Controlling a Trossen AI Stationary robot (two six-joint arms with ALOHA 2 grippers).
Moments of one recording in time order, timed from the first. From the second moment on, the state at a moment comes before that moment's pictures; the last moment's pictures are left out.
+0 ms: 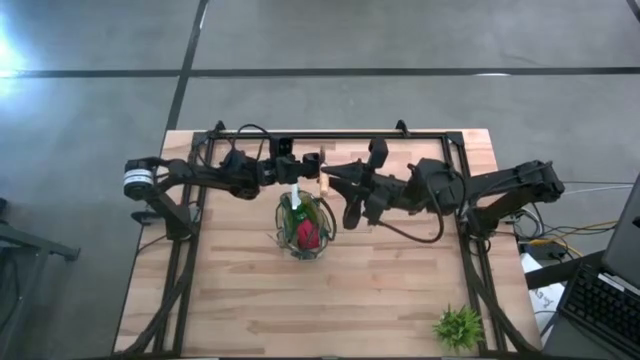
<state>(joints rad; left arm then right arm) 0.24 1.58 0.86 1.55 0.40 -1.25 0.18 1.45 1.37 0.35 0.33 -1.00</state>
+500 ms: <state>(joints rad) 0.22 1.59 0.93 1.55 0.39 -1.25 0.14 1.47 1.39 0.31 0.26 -0.94</state>
